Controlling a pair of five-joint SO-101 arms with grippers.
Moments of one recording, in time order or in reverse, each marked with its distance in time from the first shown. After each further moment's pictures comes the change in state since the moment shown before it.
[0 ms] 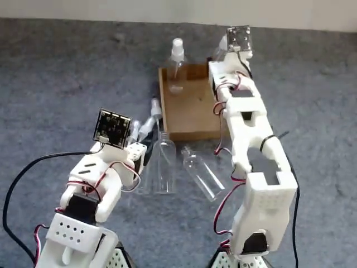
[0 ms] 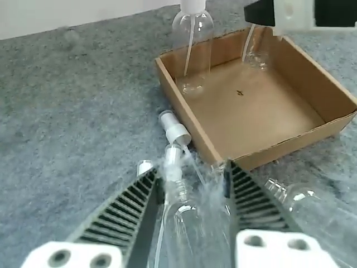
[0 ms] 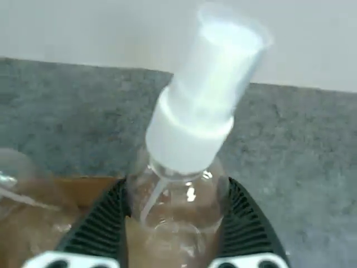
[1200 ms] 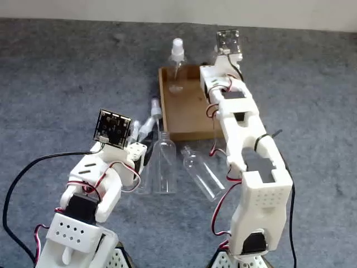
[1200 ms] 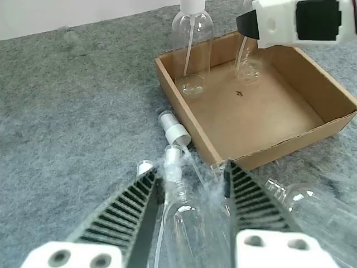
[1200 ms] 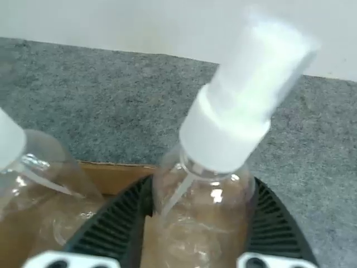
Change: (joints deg) left arm 0.0 0.0 0.0 0.0 0.0; right arm -2.6 0.4 0.0 0.7 -0.1
